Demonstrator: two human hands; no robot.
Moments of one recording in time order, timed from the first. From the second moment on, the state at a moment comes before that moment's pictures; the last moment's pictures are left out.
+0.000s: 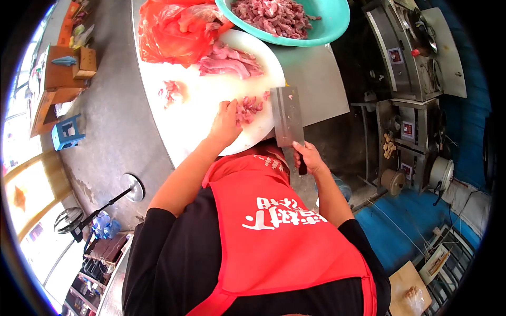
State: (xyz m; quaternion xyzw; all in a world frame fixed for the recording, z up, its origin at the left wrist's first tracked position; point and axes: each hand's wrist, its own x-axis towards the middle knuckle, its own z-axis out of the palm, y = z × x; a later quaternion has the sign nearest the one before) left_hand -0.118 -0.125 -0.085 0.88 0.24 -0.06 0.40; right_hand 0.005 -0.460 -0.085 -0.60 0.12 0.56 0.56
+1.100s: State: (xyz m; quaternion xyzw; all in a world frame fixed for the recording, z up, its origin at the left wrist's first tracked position) left_hand 0.044 0.030 -0.037 0.79 0.36 0.21 0.44; right_hand 0.036 -0.366 0.032 -0.67 0.05 0.33 0.67
